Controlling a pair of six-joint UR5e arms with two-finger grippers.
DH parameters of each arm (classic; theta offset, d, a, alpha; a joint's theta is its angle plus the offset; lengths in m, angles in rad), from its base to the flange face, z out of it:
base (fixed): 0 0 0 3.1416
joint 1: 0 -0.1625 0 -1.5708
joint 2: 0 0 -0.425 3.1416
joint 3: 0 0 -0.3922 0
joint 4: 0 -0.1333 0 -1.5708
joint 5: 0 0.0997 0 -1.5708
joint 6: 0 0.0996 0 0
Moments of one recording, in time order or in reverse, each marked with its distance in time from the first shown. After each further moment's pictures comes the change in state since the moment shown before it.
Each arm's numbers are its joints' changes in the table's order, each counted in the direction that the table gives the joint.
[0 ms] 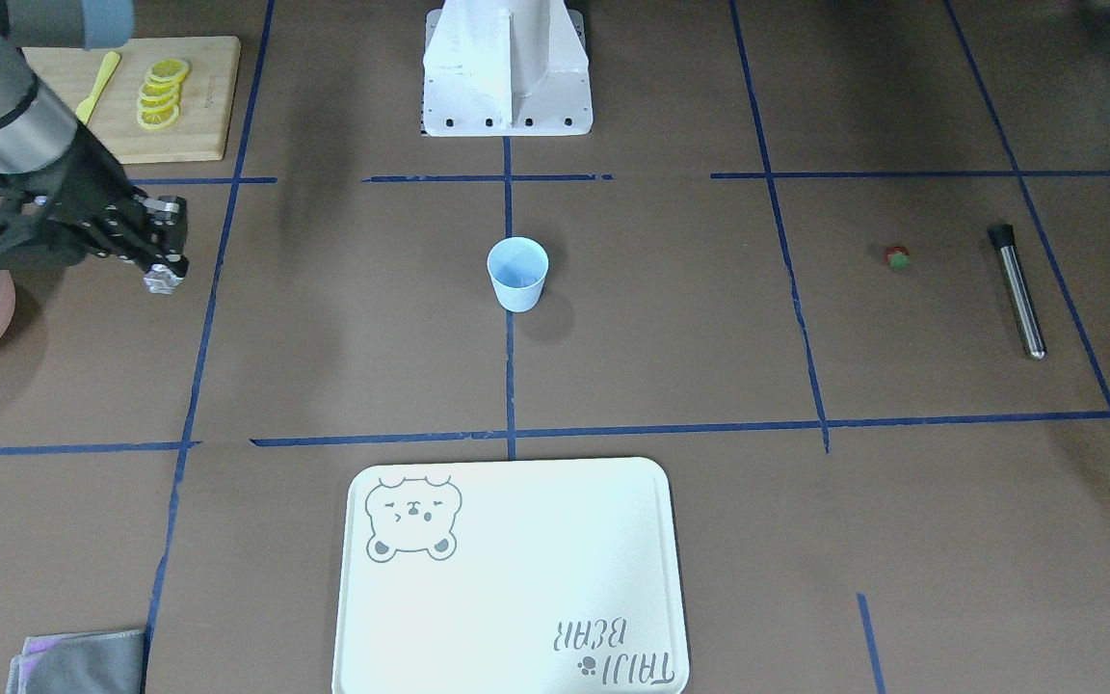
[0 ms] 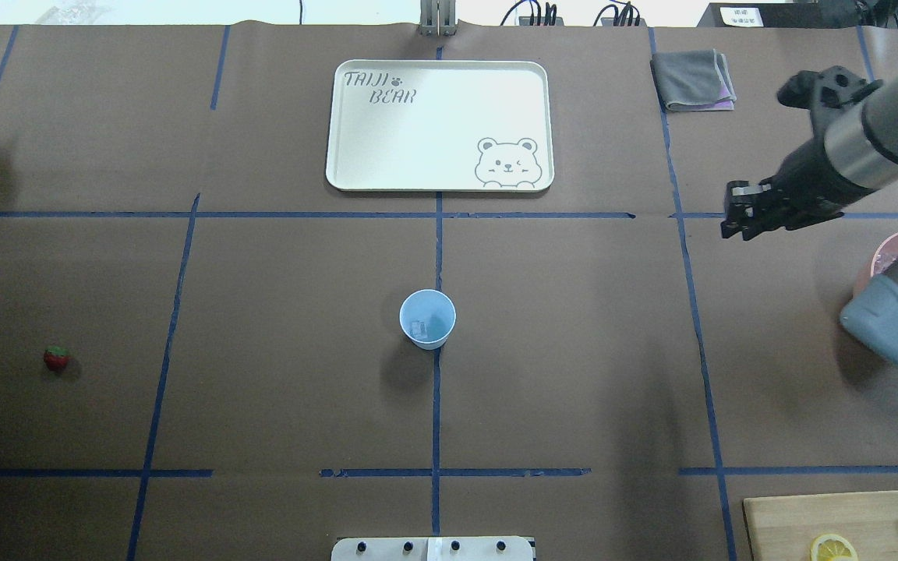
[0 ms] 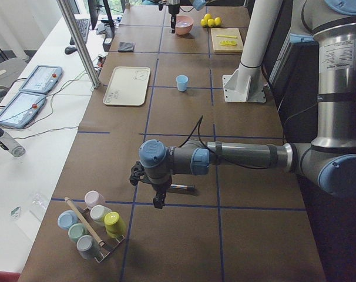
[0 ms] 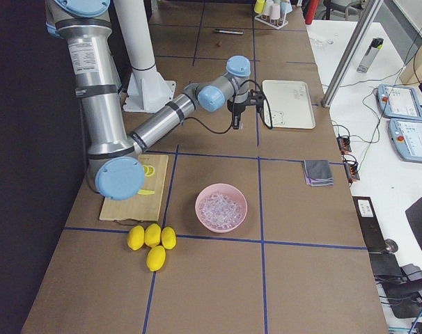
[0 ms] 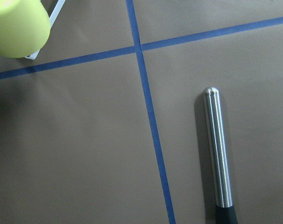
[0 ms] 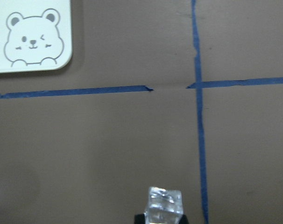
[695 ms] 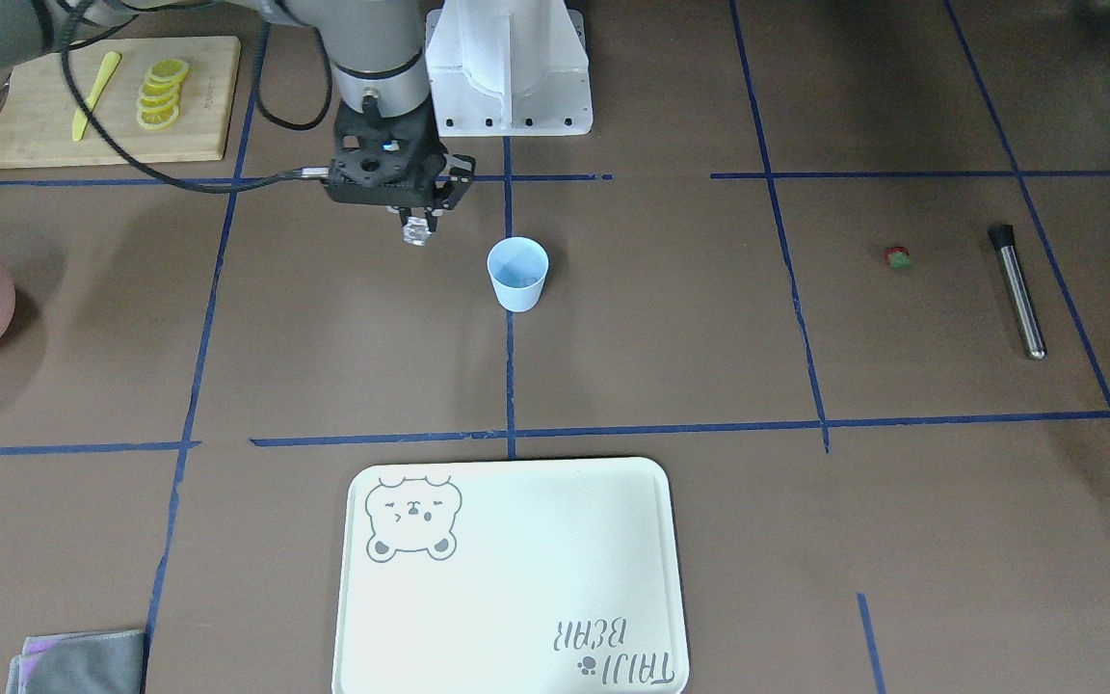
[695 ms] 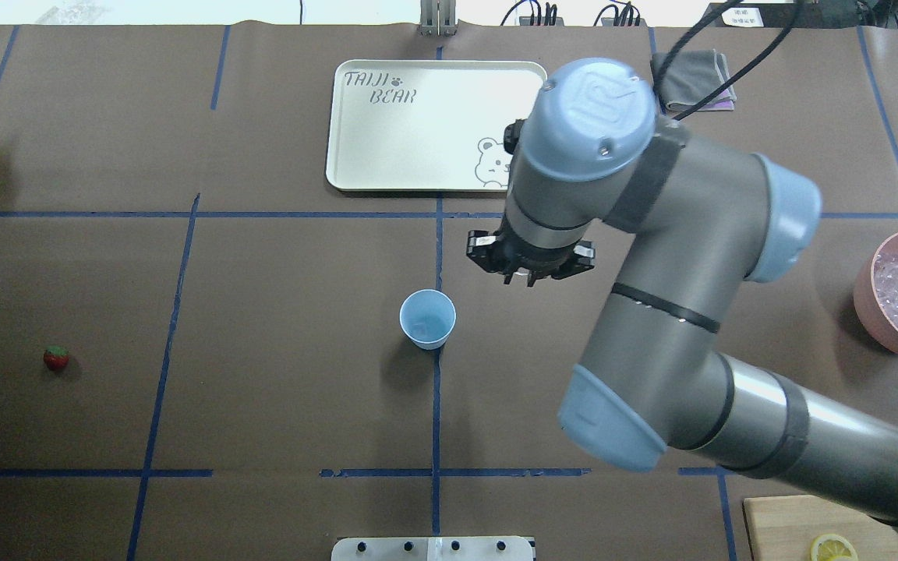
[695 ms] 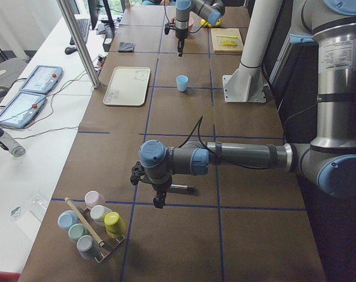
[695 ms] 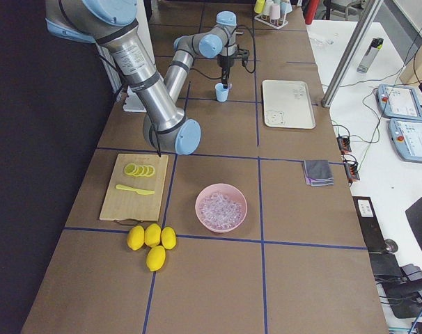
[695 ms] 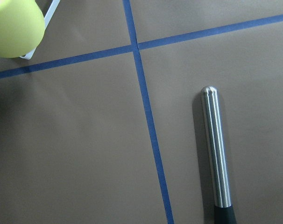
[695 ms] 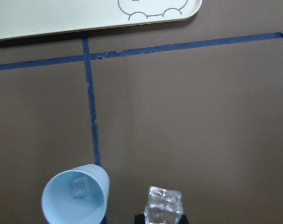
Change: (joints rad) left arm -0.012 -0.001 -0.004 0.000 -0.001 0.000; right arm 0.350 0.444 0.165 0.226 -0.286 0.345
